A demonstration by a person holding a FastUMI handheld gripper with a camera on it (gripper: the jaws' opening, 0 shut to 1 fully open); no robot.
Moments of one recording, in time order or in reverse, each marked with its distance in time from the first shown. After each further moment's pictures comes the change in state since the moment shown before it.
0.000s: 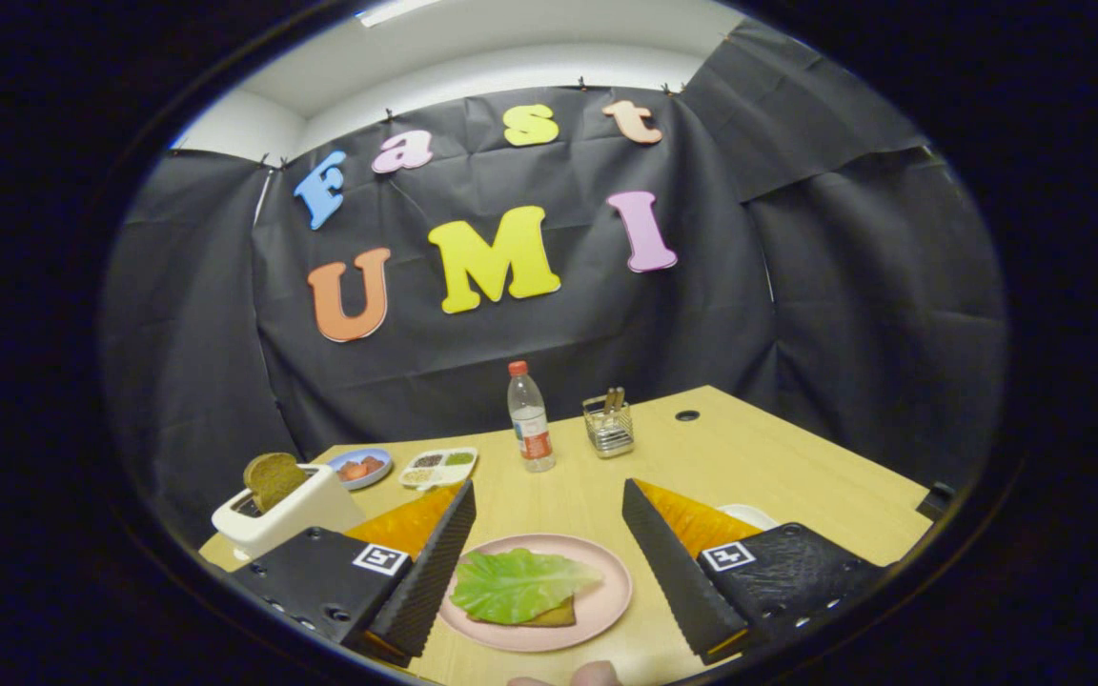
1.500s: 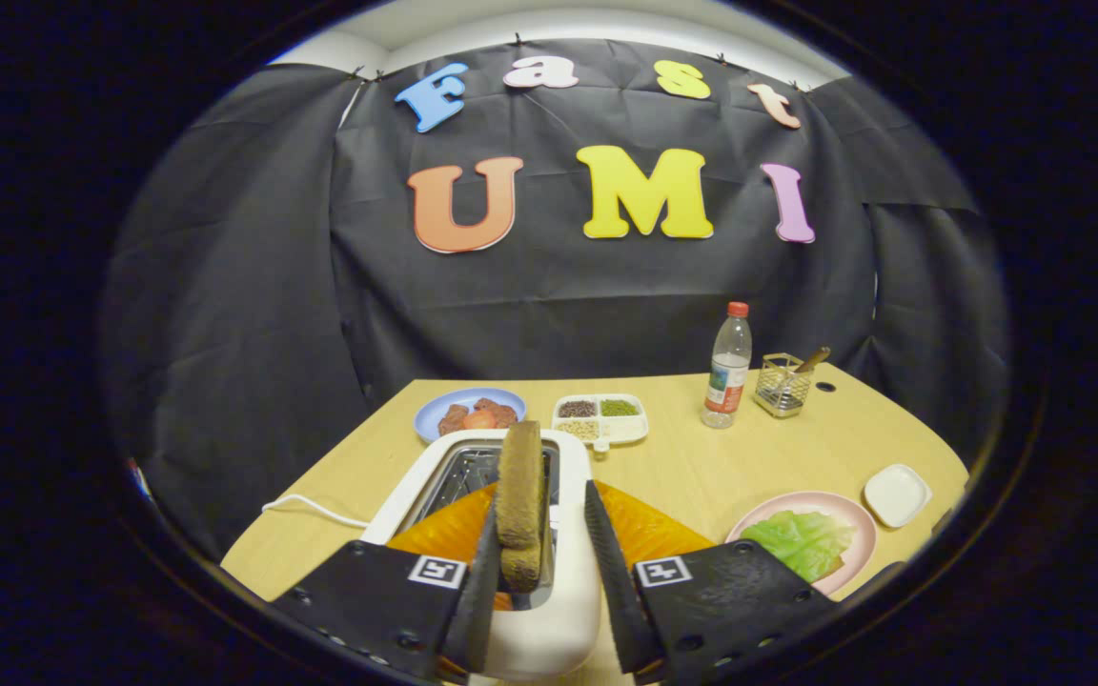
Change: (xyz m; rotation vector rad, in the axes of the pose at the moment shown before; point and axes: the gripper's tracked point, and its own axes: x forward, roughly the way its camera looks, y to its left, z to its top) arm 0.079 0.281 -0.086 -0.121 0.207 0.079
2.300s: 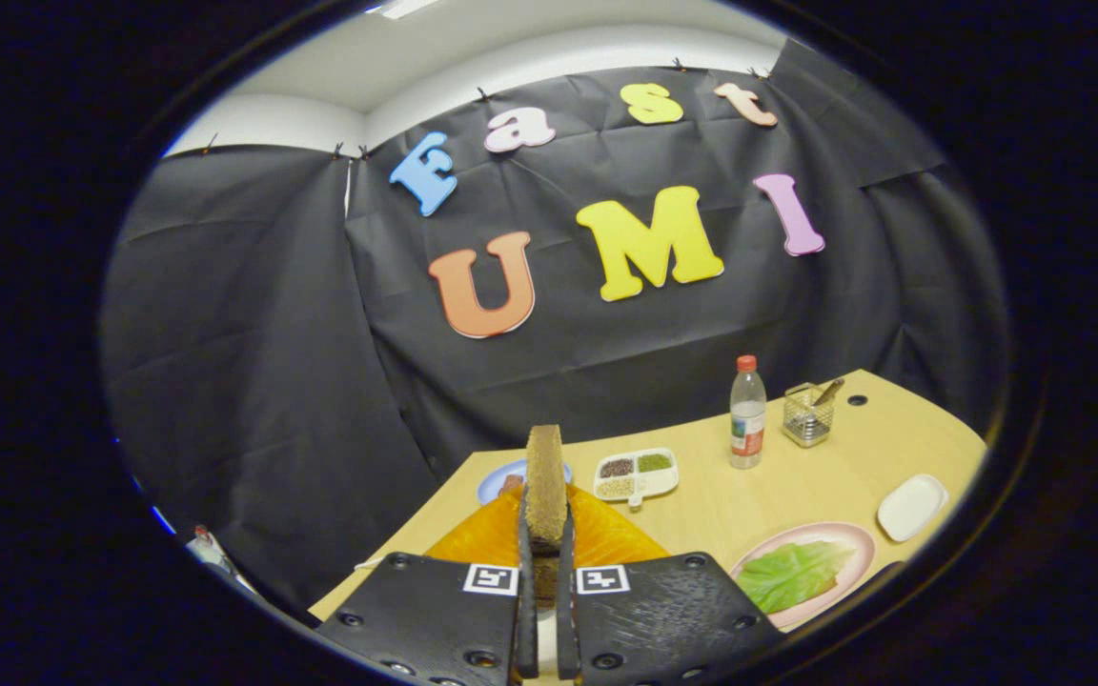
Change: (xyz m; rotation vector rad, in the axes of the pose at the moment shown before) arm -0.084 -0.037 0.096 0.149 -0.169 0.178
